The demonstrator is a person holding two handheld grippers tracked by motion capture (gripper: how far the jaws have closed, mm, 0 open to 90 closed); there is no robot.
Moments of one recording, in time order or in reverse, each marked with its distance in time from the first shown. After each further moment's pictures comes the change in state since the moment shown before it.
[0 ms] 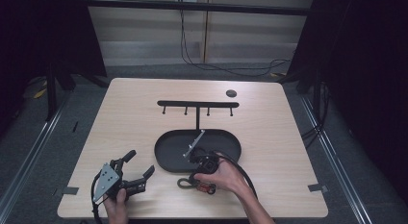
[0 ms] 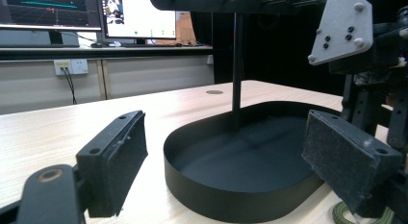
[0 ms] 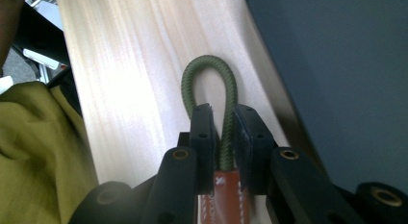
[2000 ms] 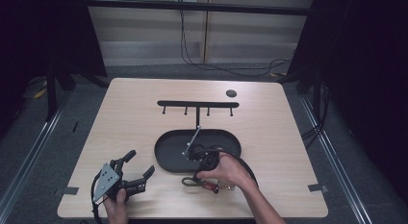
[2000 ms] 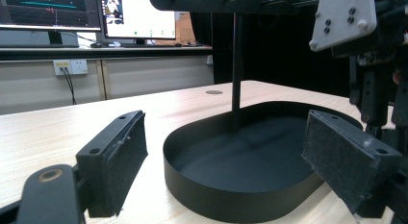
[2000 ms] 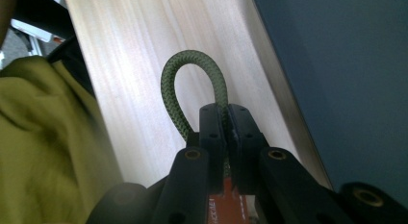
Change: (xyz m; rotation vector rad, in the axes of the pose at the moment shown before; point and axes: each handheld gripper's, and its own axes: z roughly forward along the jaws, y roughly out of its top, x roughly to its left) left arm 0.000 0.000 0.000 -0.001 -0.002 0.000; right arm 0.006 0.010 -0.020 0.127 -0.021 -0.007
